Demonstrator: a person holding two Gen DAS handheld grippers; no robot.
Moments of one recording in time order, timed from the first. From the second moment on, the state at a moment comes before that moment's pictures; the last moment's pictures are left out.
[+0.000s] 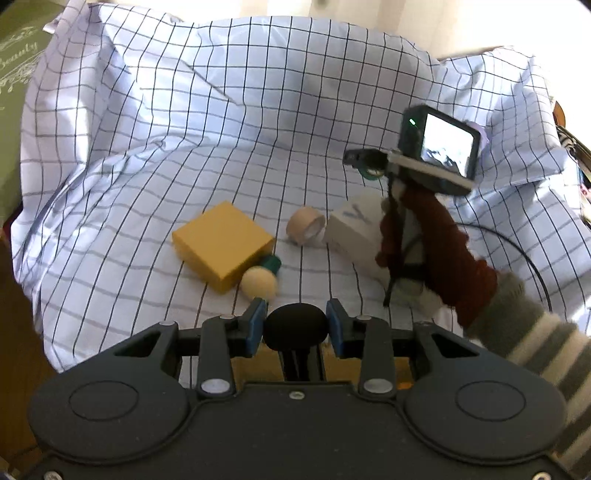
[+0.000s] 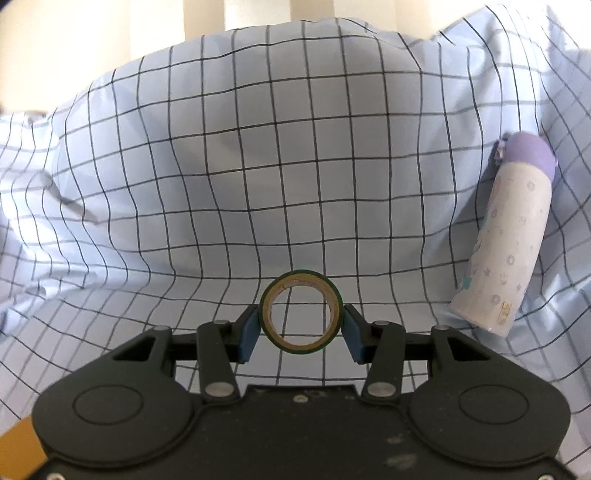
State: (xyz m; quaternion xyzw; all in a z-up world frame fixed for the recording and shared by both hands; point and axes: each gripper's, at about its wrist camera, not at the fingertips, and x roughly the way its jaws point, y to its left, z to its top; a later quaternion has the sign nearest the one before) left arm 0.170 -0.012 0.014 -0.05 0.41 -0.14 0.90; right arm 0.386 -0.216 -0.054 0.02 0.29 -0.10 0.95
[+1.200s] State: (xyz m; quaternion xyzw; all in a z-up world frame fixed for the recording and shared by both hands) left arm 0.125 -0.036 -0.002 -0.05 0.45 -0.19 0.87; right arm 0.059 -0.231 0.025 0.12 0.34 -0.01 0.93
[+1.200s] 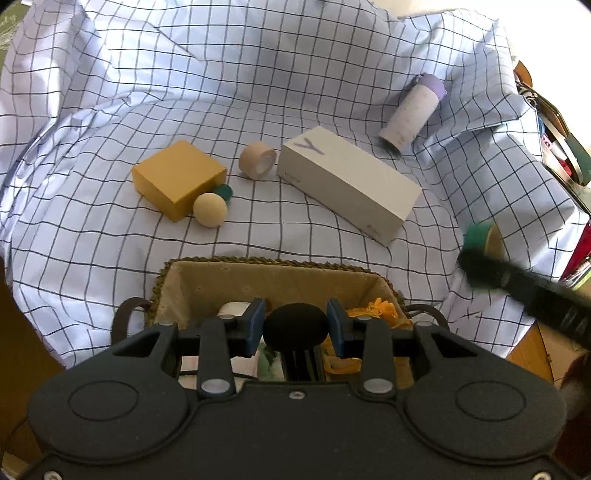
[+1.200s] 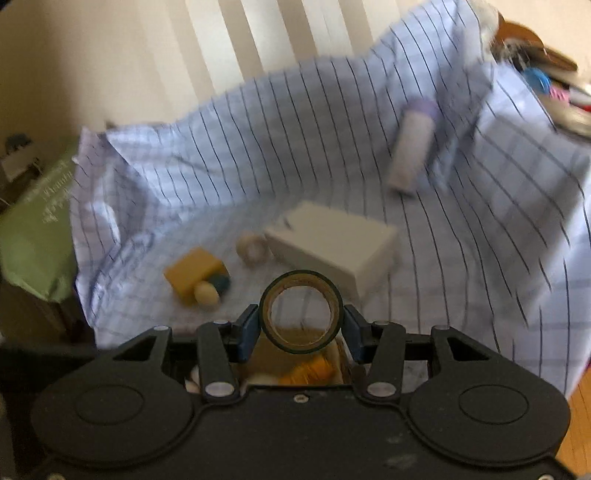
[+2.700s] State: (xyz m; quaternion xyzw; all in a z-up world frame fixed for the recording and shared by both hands) left arm 0.131 -0.013 -0.016 -0.06 0.47 -0.11 0.88; right arm 0.058 -0.195 0.008 0.09 0.40 0.06 0.91
